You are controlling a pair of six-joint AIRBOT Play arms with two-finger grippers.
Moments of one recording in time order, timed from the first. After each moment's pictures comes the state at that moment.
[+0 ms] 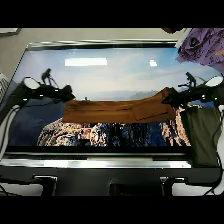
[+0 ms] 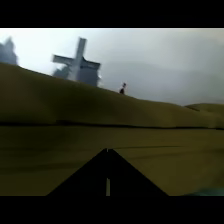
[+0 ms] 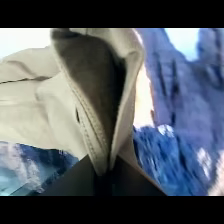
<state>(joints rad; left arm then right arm) -0.09 -1.64 1.35 0.94 -0.97 -1.62 -0.27 -1.52 1.40 -0.99 1.37 1.48</state>
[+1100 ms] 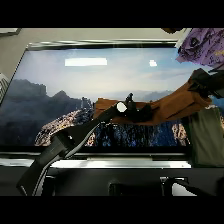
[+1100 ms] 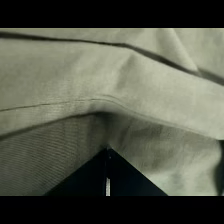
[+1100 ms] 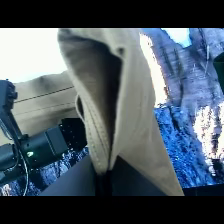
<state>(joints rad) -0.80 -2.32 2.04 0.51 -0.67 -1.93 -0.27 -1.32 1.67 -1.24 1.57 1.76</state>
